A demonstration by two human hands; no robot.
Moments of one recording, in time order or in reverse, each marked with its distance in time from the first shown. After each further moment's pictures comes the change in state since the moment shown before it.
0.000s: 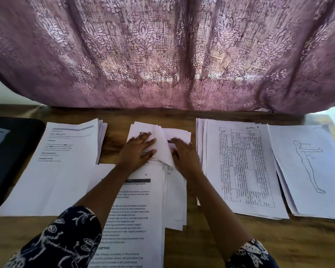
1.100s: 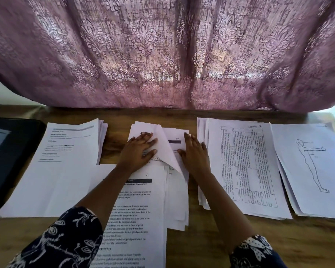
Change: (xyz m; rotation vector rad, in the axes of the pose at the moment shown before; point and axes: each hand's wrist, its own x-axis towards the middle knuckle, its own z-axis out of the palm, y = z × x) left_hand 0.000 -0.001 -0.001 0.023 -0.009 0.010; right_hand 0.007 0.025 -0.001 -0.210 -0.047 0.136
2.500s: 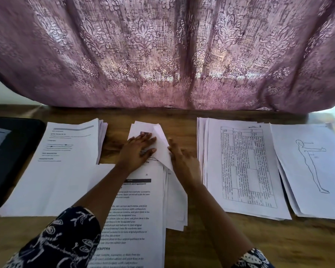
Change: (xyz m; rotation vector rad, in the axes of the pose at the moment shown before) left_hand 0.000 0.001 -0.002 -0.100 0.034 -0.023; right_hand -0.032 -0.032 0.002 0.275 0.155 -0.141
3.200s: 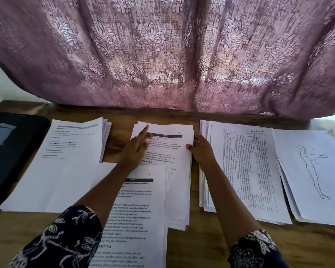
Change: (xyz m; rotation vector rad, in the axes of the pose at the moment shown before) left_hand -0.008 0.008 -0.007 -0.364 0.163 -0.115; right_hand 0.049 0.036 -0.021 0.662 -0.078 0.537
